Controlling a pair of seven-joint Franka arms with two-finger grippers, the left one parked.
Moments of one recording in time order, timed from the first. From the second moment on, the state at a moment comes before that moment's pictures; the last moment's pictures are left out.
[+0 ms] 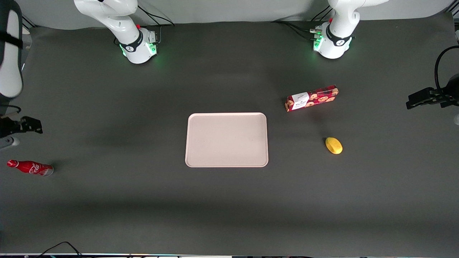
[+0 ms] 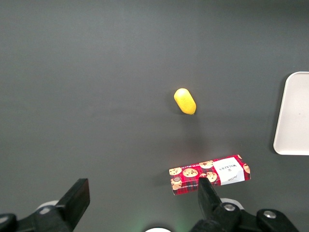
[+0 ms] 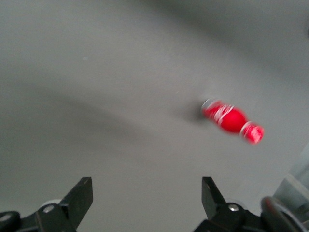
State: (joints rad) arm -0.03 0.23 -0.25 -1.69 -0.15 1.90 -0.67
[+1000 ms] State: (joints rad) arm -0.12 0.49 -0.39 -1.69 -0.08 2.34 -1.31
